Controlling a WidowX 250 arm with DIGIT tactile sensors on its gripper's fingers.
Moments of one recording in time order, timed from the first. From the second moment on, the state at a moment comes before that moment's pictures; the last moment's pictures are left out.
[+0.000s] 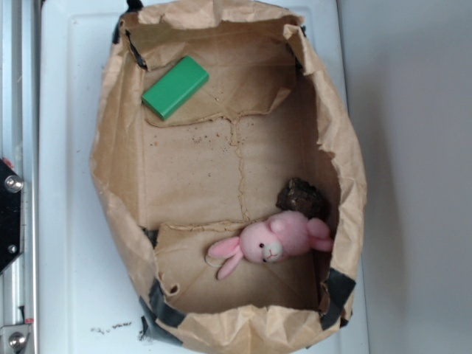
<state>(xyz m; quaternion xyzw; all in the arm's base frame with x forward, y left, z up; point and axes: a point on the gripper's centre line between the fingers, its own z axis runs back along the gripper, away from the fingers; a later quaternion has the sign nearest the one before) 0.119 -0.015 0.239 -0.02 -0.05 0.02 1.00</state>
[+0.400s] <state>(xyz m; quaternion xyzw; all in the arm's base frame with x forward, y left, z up) 0.218 0.019 0.201 -0.03 -0.05 -0.02 1.00</state>
